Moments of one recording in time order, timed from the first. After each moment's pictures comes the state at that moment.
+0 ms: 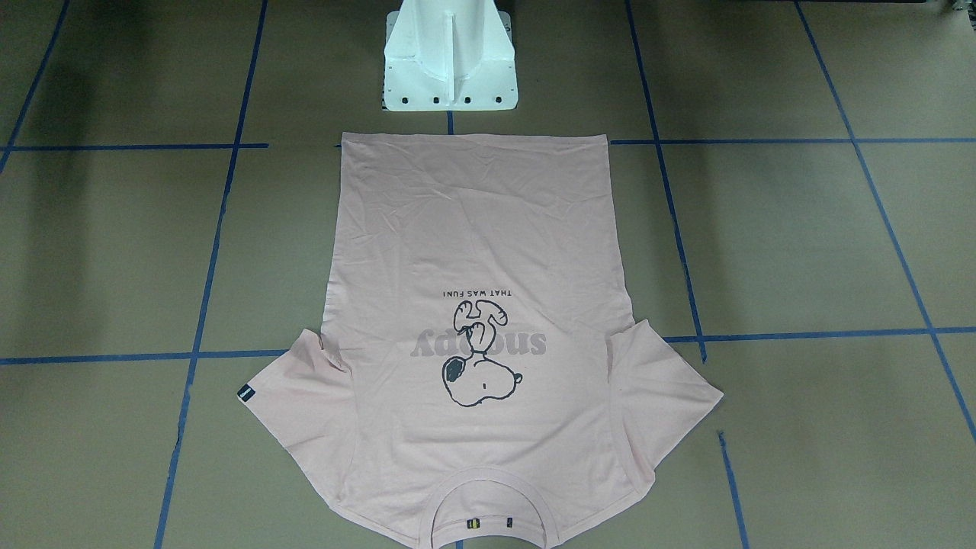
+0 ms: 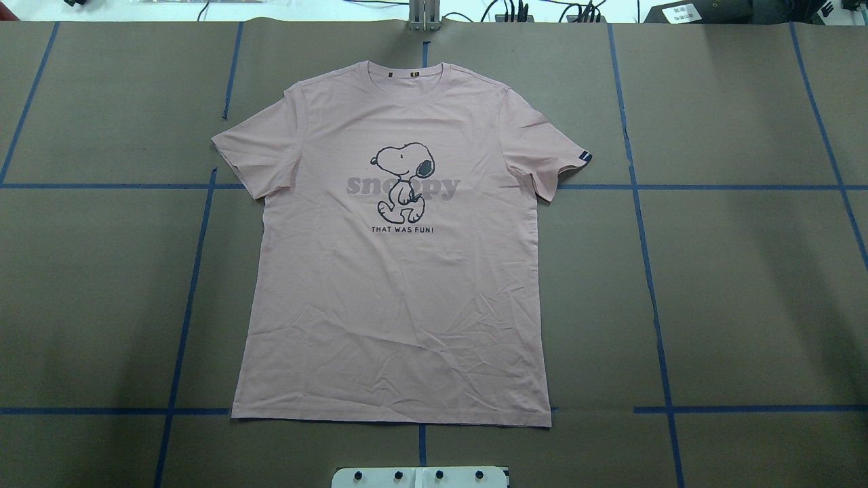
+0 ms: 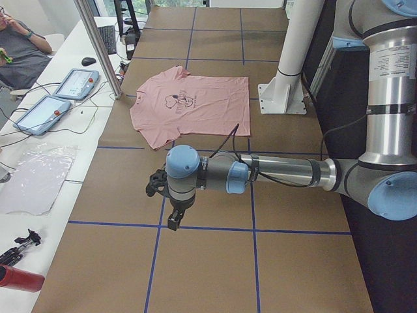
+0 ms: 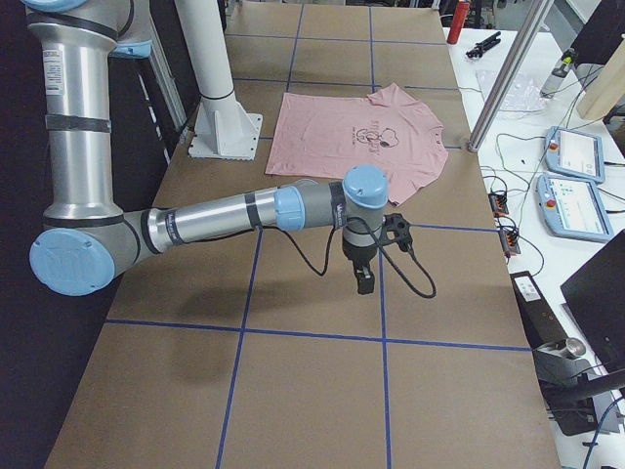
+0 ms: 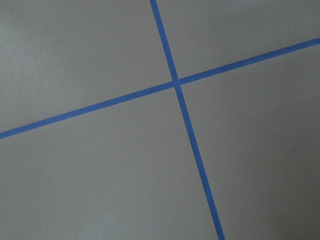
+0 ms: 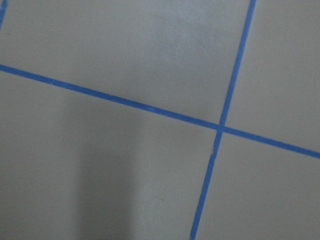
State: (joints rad) left arm -1.60 -1.51 -1.71 -1.68 -2.32 0.27; right arm 1.48 -1.56 1.84 -1.63 2.30 -0.09
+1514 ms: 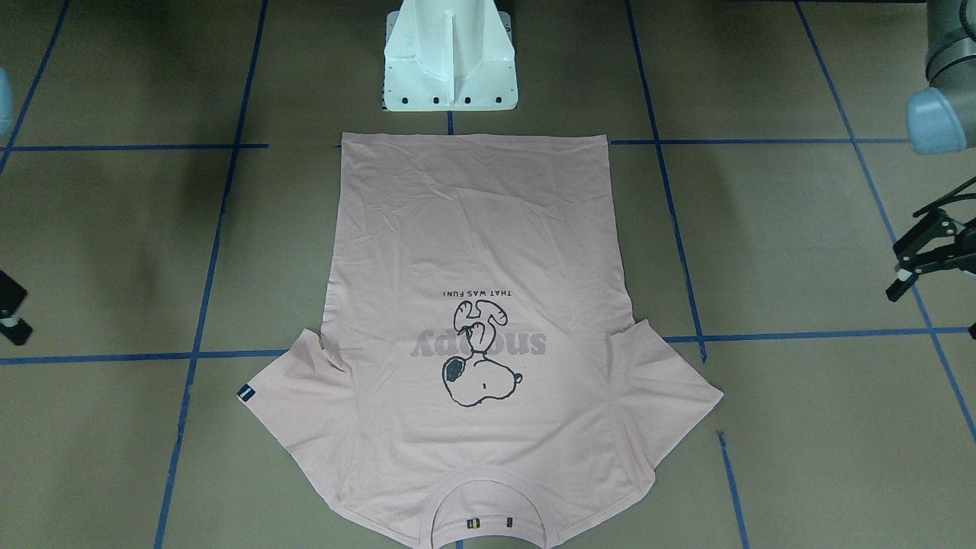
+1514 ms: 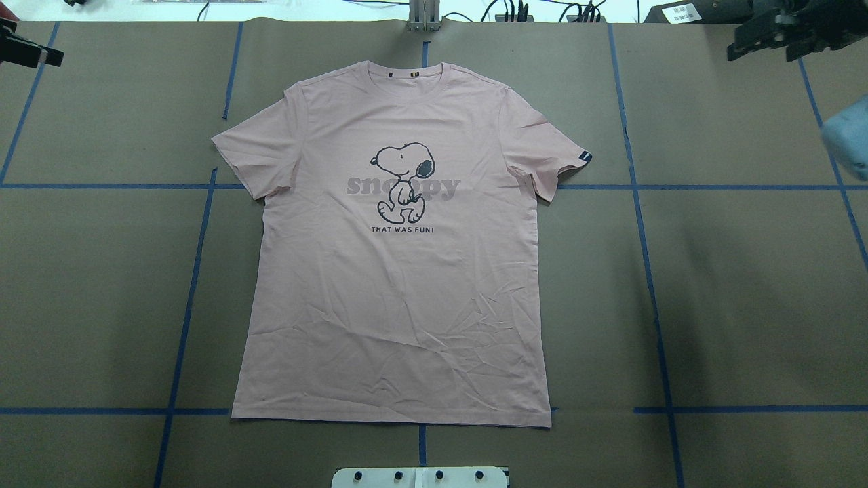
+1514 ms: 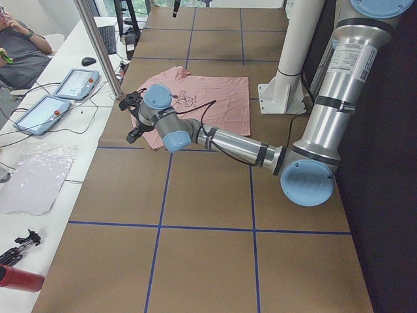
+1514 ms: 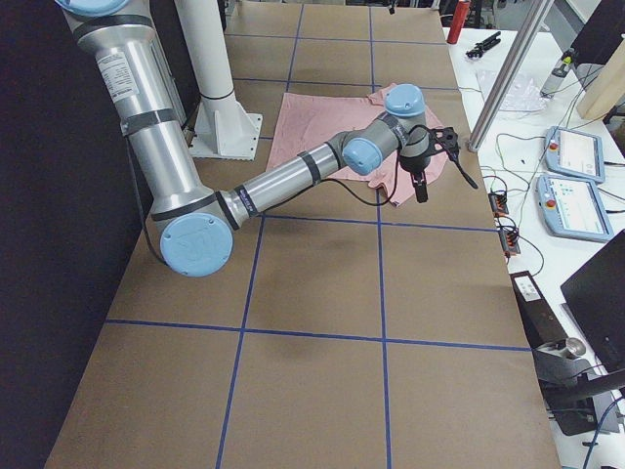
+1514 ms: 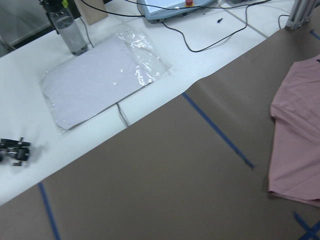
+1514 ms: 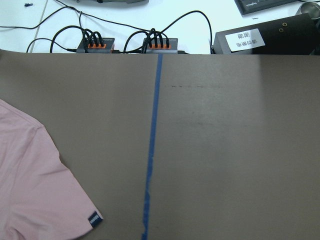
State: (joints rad) left arm -1.30 -1.84 -1.57 -2.31 -2.27 -0.34; right arm 1.18 -1.19 1.71 -1.31 2.11 0.75
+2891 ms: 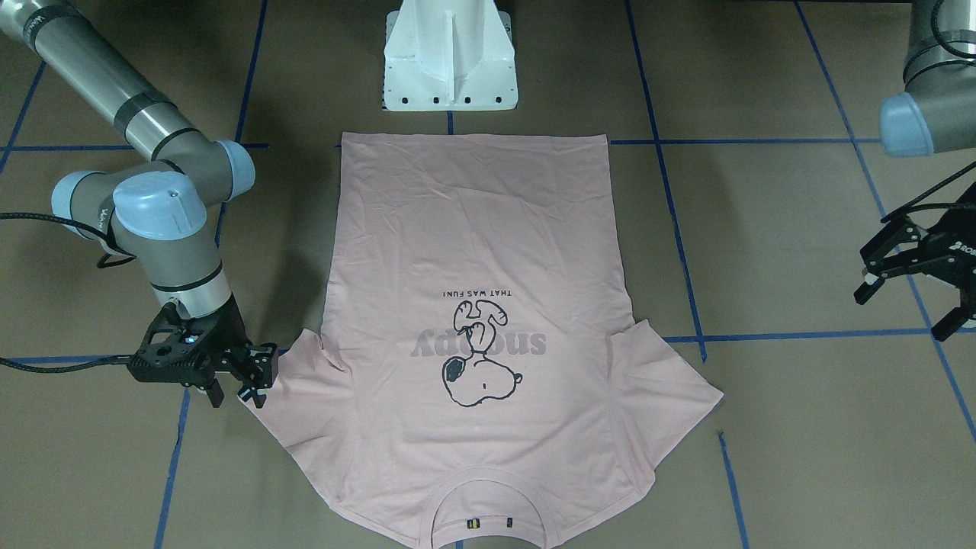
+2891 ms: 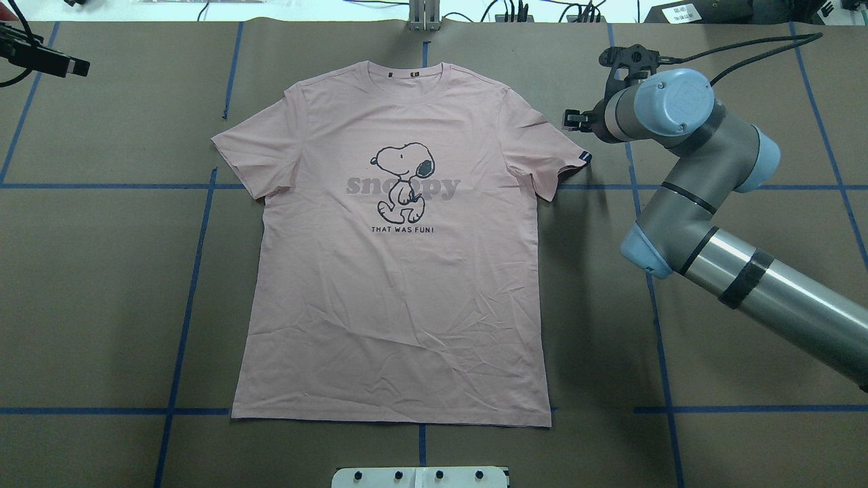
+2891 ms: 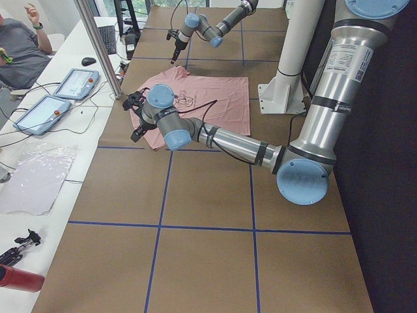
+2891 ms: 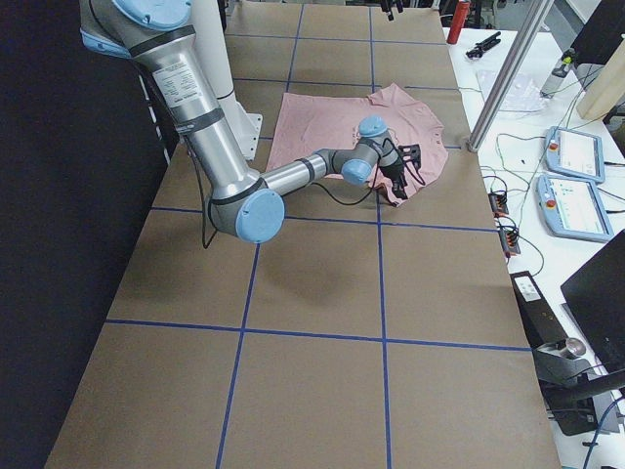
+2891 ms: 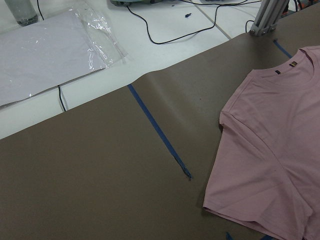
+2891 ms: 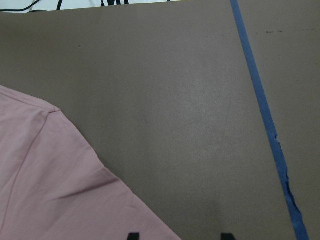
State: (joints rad) left arm -1.27 -1.85 -1.58 -2.32 -2.25 -0.39; right arm 0.78 -1.05 1.36 -0.98 1.64 1.11
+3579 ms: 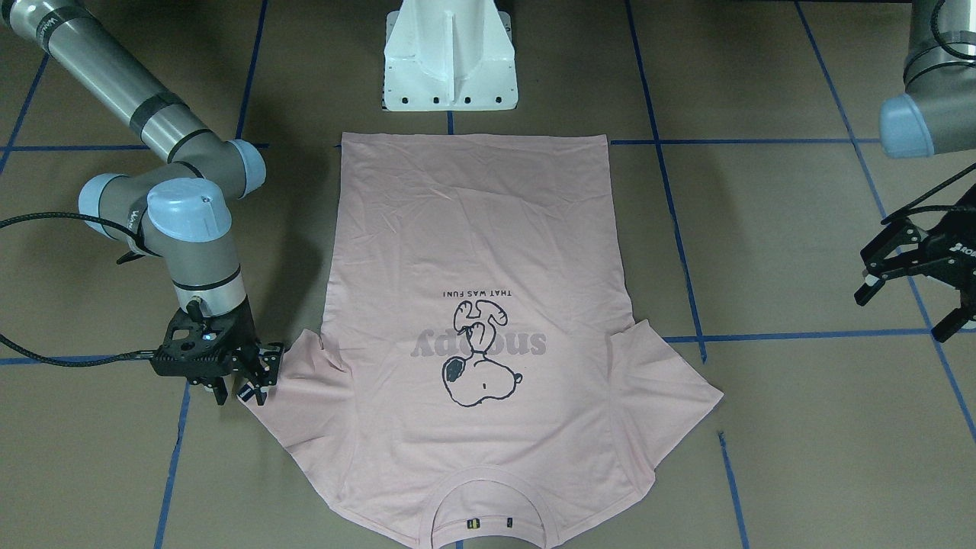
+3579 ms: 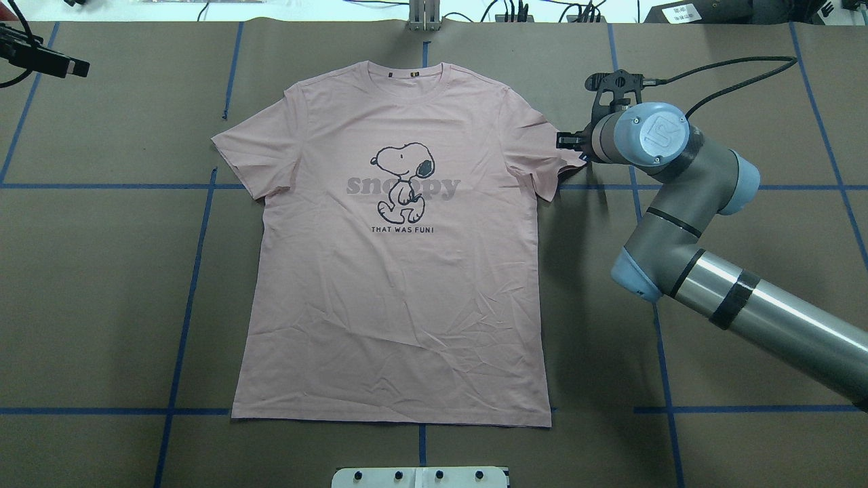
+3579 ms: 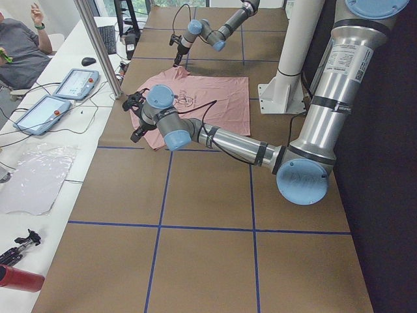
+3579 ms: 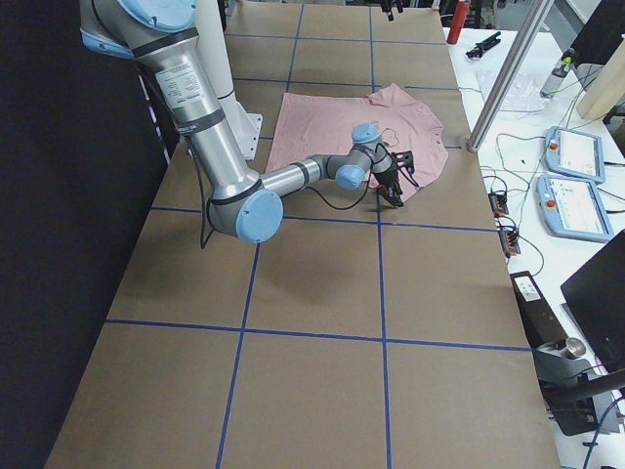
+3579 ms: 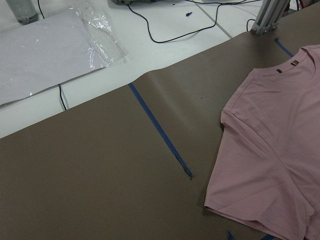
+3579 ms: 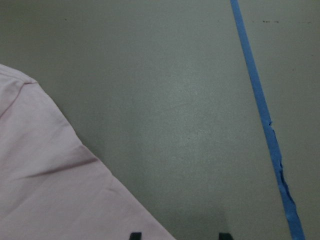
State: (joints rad) left arm -1.27 -1.85 -1.57 -2.32 -2.25 -0.38; right arm 0.75 -1.06 1.32 -0.98 1.56 1.08
